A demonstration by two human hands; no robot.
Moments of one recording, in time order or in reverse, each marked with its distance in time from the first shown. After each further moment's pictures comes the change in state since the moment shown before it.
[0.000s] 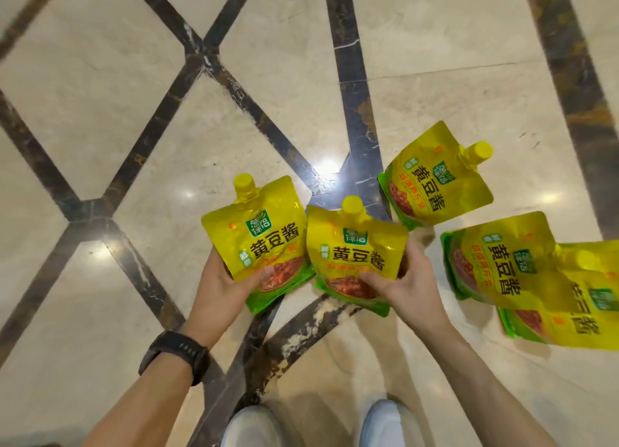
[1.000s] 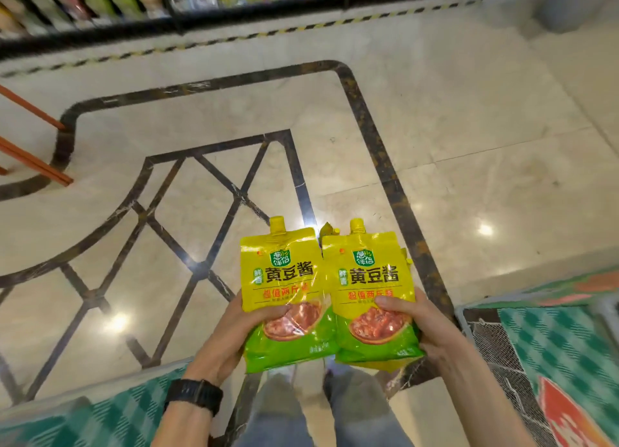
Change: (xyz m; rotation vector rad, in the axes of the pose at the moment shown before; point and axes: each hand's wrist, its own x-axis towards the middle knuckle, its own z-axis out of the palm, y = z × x) left_hand -0.461 0.515 -0.123 -0.233 -0.364 -0.187; right_hand -0.403 -0.516 -0.236 0.590 -0.111 0.467
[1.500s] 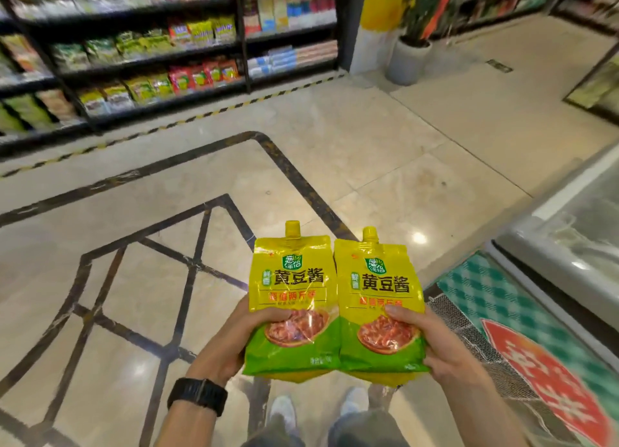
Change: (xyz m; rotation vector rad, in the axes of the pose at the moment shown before) left_hand -0.071 0.061 0.014 0.113 -0.450 0.051; right_hand -0.161 0.038 0.046 0.338 0.068 -0.330
